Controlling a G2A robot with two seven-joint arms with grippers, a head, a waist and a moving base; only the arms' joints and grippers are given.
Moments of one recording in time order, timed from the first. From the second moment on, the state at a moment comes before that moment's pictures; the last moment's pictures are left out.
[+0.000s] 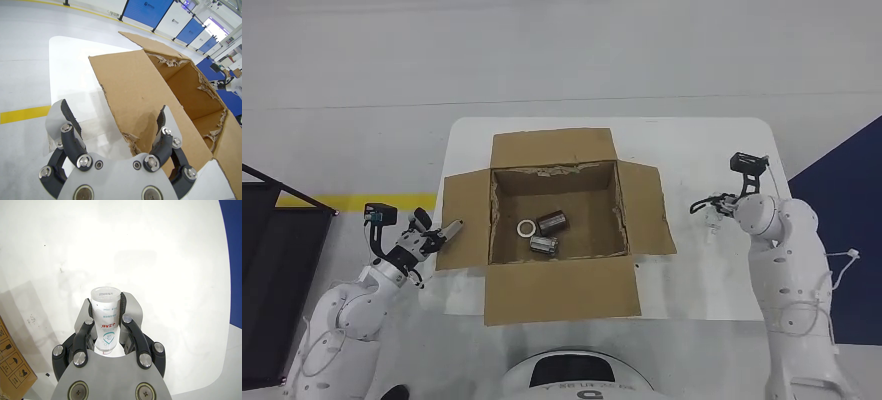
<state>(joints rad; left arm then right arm) 1.78 -1.15 -1.72 -1.66 0.74 -0.56 -0.25 -1.29 -1.19 1.61 -1.48 -1.18 0.21 1.08</state>
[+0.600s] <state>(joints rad) 1.78 -1.15 -1.72 -1.66 0.74 -0.56 -0.25 -1.28 -1.19 1.58 -1.47 -1.15 0.23 1.06</state>
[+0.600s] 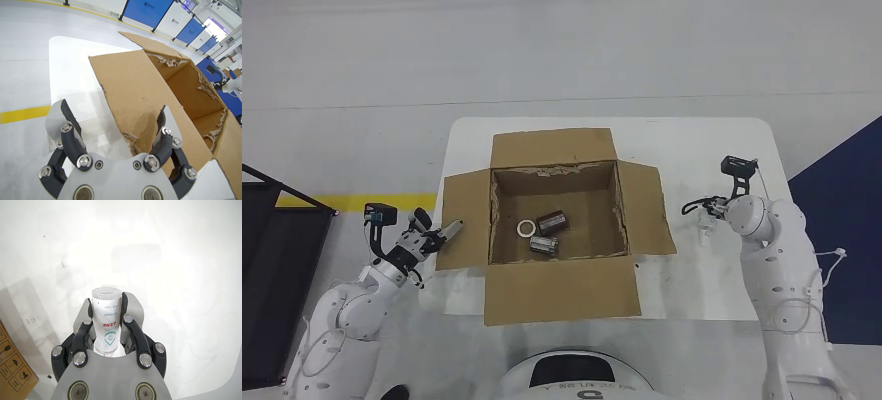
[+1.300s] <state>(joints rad) 1.78 -1.15 -1.72 -1.66 0.74 -0.56 -0.25 -1.32 -1.19 1.58 -1.68 -1.16 0.25 1.09</state>
